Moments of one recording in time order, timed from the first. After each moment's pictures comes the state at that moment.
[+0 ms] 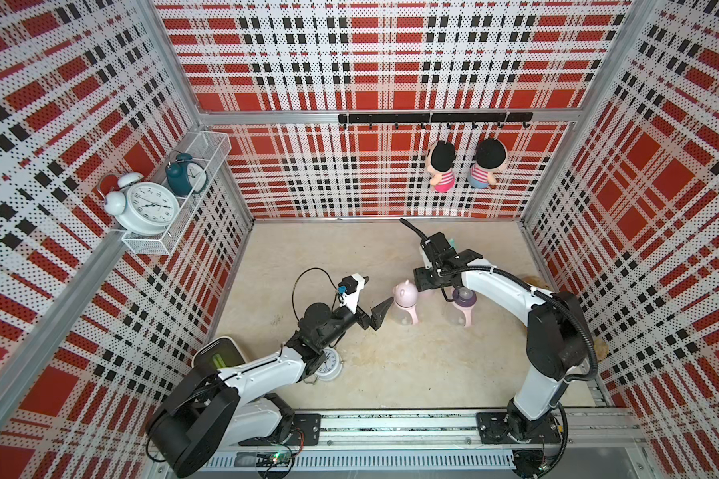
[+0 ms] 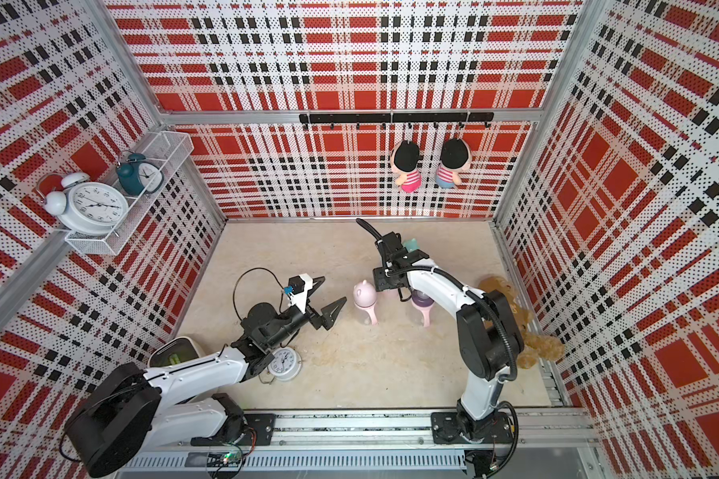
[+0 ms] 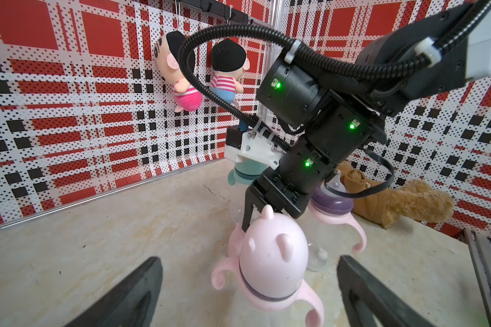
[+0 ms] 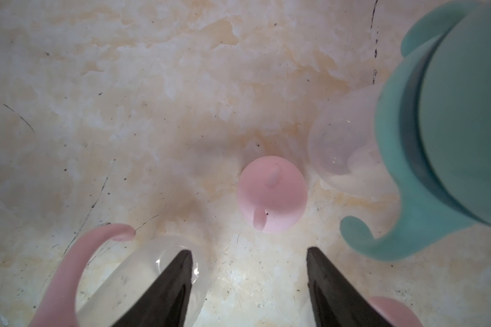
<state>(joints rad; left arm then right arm) -0.64 1.21 0.37 0.89 0.18 -0.11 0.52 1.79 1.38 -0.66 0.10 0.28</state>
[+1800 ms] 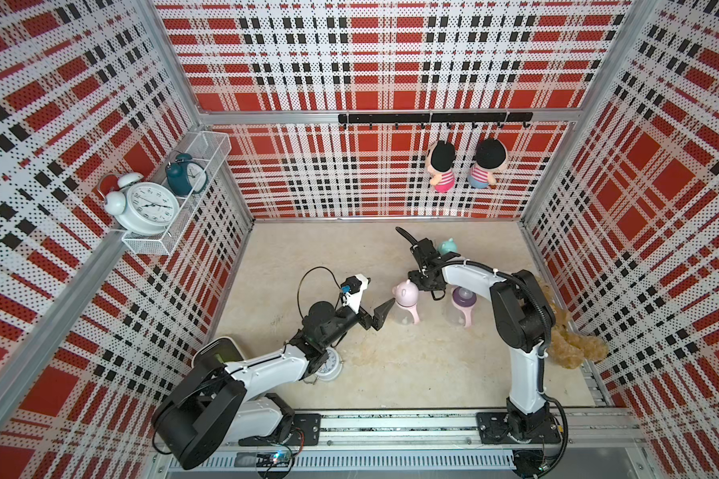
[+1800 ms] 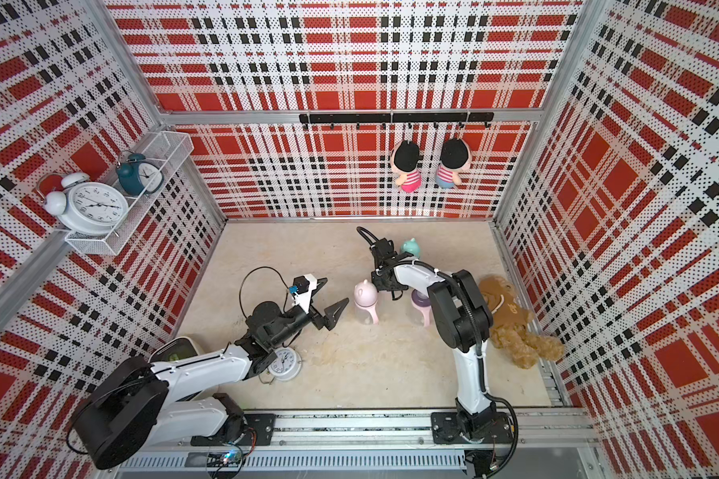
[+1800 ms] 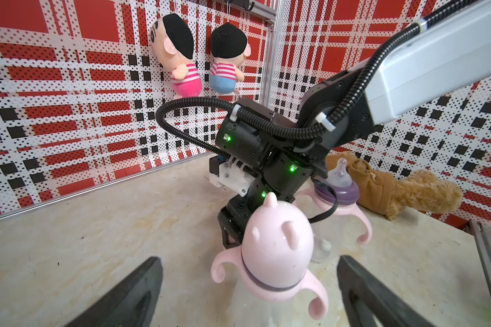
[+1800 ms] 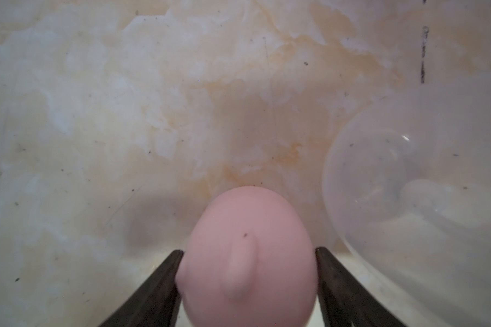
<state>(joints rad) -0.65 1.25 0.38 0.88 0.18 -0.10 0.50 2.05 1.47 -0.58 0.14 0.39</state>
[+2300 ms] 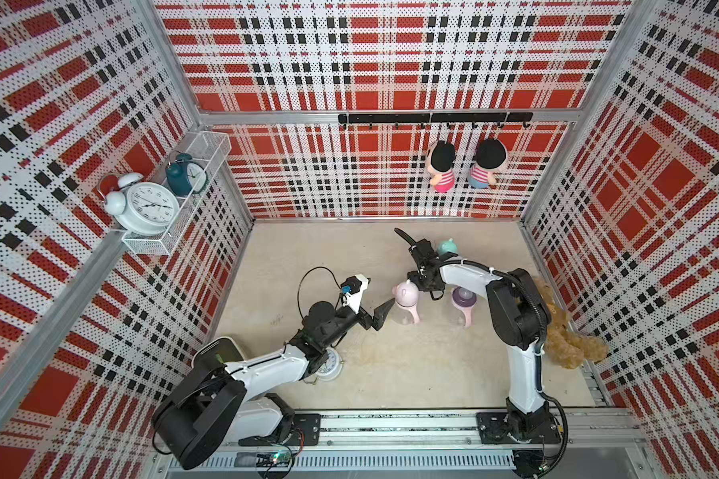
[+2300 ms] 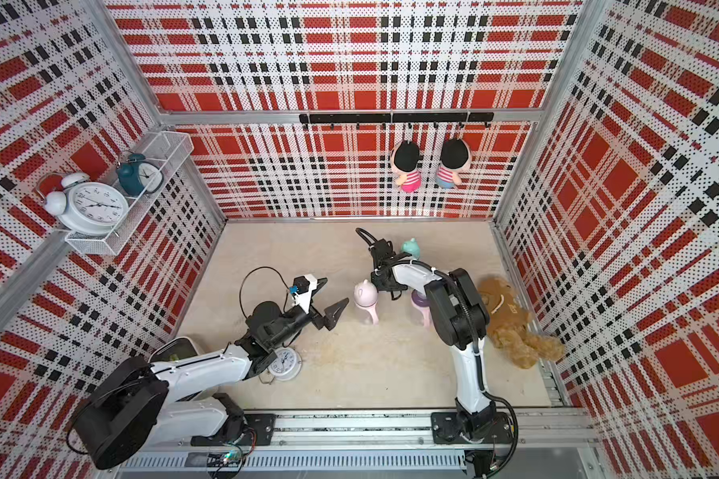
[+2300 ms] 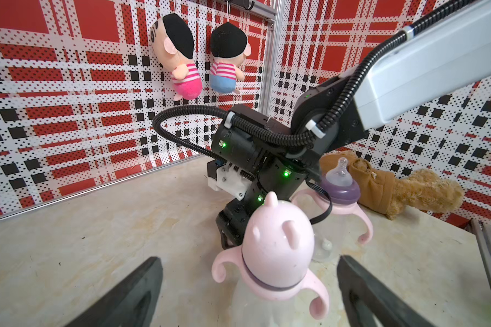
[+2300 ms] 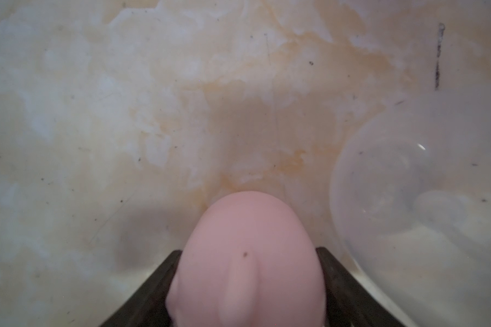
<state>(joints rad) -0.65 1.25 0.38 0.88 0.18 -0.09 0.50 2.08 1.48 -0.57 0.15 0.39</state>
